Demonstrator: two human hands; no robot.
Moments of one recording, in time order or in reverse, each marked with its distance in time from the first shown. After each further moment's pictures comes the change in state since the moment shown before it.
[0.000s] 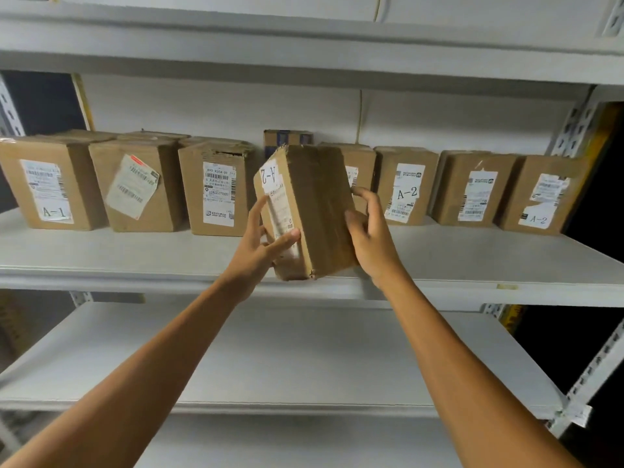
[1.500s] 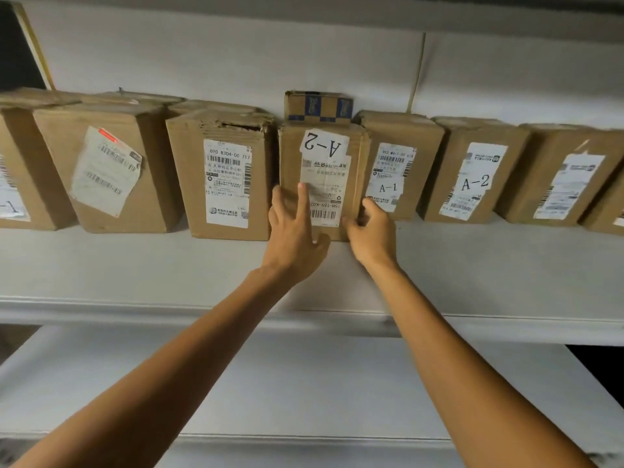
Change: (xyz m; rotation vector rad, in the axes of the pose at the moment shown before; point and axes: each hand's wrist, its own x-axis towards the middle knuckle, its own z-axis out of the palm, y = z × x) left_hand 0.117 -0.078 -0.030 0.975 0.112 0.037; right_hand 0.108 0.100 0.102 -0.261 0.111 0.226
